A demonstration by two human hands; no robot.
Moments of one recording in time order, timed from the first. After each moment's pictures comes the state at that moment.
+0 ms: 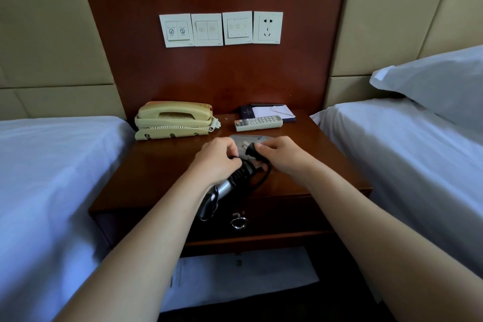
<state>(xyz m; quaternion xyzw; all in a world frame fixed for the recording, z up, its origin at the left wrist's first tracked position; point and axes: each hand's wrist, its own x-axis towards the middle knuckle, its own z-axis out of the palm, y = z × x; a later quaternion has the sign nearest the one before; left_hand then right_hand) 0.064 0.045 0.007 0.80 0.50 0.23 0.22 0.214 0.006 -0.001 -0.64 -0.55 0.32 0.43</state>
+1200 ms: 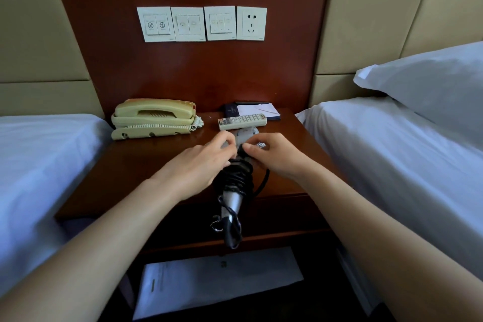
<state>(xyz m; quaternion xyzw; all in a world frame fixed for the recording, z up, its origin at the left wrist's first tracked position) 0.060 0.029 0.011 0.95 0.28 0.13 -0.06 0.238 -0.003 0.003 -0.64 -0.62 0.25 0.39</state>
